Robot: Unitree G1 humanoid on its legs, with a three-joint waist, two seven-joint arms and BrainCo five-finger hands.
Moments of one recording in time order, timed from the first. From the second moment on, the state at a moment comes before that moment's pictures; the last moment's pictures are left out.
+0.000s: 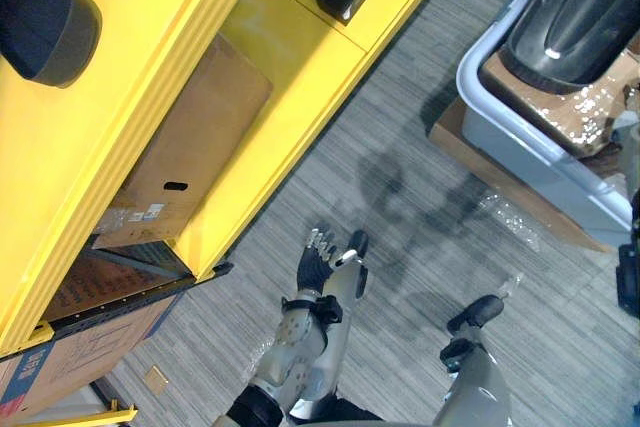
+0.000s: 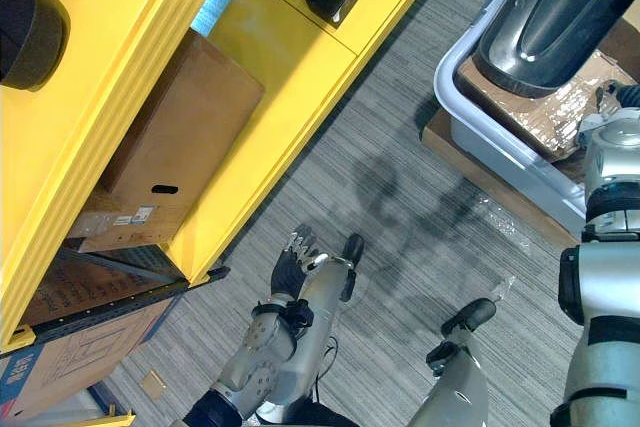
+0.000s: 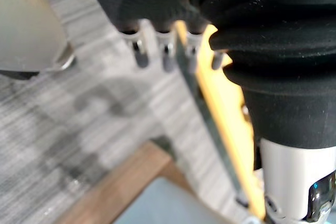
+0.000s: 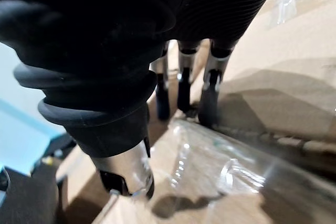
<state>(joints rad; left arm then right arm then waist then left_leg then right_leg) -0.07 0.00 -0.53 0.30 -0.55 -0.28 0.30 -1.16 -0.84 0.18 1.23 0.31 0.04 -0.61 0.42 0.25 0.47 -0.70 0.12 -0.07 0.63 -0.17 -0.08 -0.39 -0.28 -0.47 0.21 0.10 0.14</state>
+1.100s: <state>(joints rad) -0.02 0.00 -0.61 0.30 -0.59 -0.29 0.25 -1.22 -0.80 0.29 1.19 0.28 0.18 -0.58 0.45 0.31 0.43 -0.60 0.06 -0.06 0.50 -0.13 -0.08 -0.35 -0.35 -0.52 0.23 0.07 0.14</state>
